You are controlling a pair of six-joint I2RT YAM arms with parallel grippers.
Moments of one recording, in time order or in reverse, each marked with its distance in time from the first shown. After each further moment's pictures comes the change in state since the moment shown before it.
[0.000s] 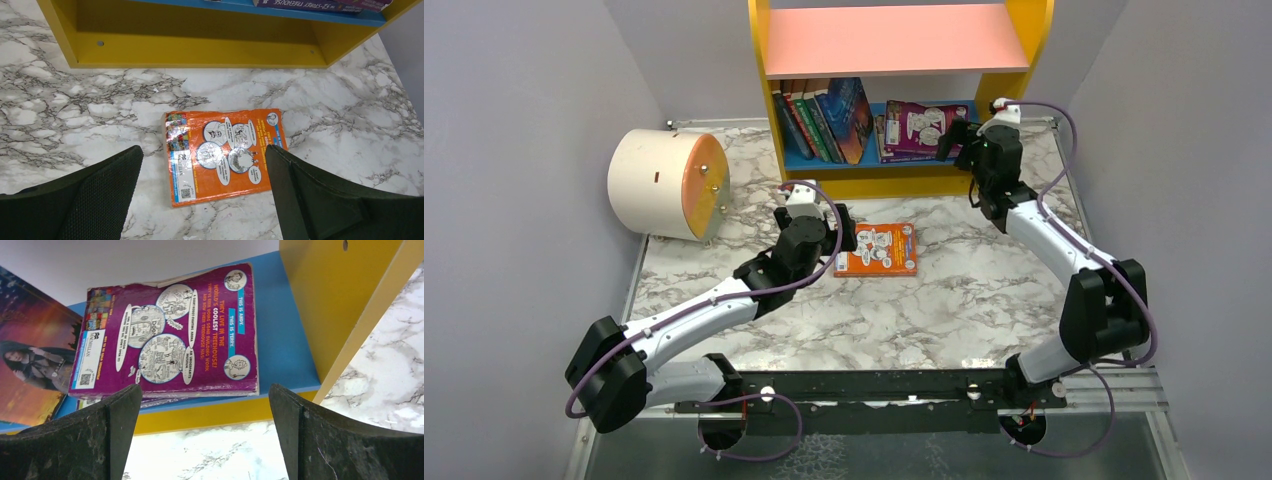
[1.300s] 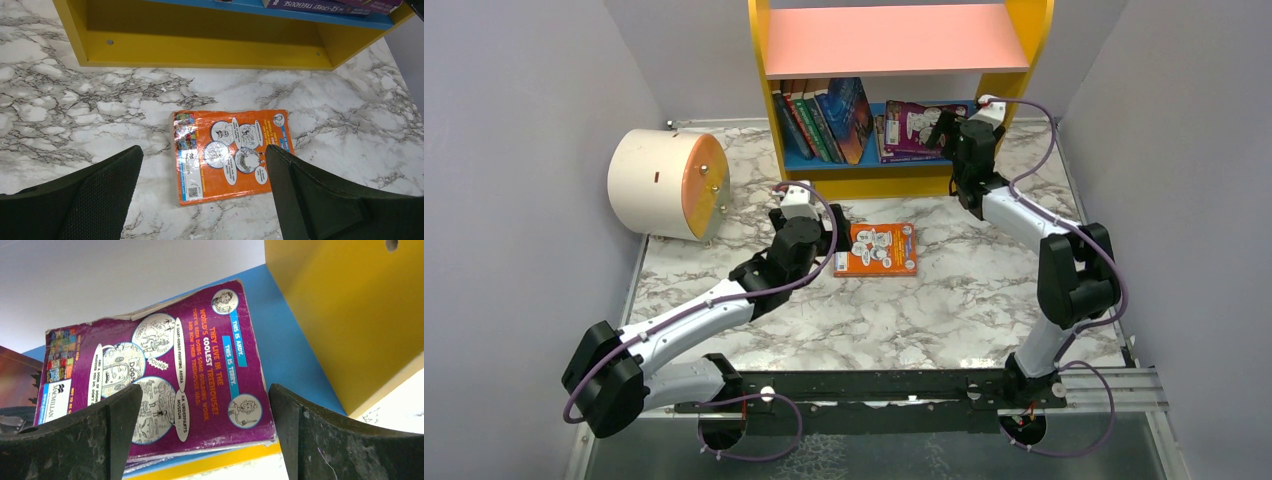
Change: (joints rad) left arm 0.023 -0.022 -0.020 -0.005 0.003 -0.001; right arm 0.045 0.221 0.095 0.153 0.201 0.046
